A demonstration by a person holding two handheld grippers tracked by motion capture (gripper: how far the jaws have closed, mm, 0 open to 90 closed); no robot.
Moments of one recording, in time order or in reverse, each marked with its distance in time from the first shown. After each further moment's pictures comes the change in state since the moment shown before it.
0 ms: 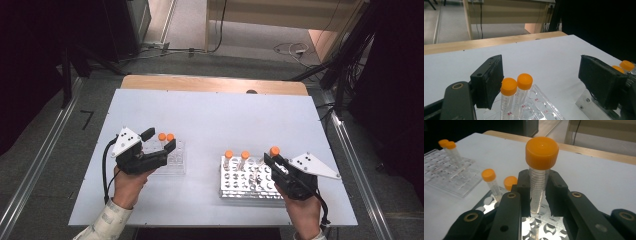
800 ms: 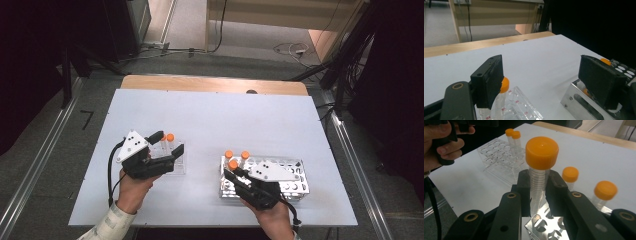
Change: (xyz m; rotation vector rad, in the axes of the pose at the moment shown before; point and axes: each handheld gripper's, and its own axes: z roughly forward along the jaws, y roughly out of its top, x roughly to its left) left arm -0.021 0.001 0.000 0.002 -0.080 0.028; right arm 0.068 -0.001 0.027 0.064 0.288 -0.067
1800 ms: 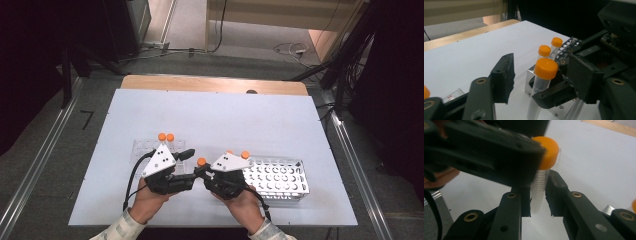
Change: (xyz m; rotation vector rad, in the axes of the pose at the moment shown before) left arm -0.043 -0.015 0.017 0.093 -0.228 0.134; right arm 0.026 0.009 0.069 0.088 0.070 -0.079
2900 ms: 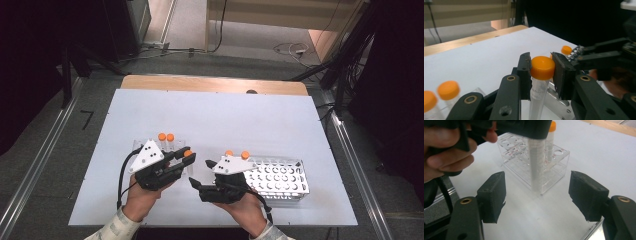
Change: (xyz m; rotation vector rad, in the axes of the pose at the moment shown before) left arm 0.017 0.009 -0.022 -0.057 0.067 -0.061; right arm 0.005 0.002 -0.015 -0.011 0.056 -0.001
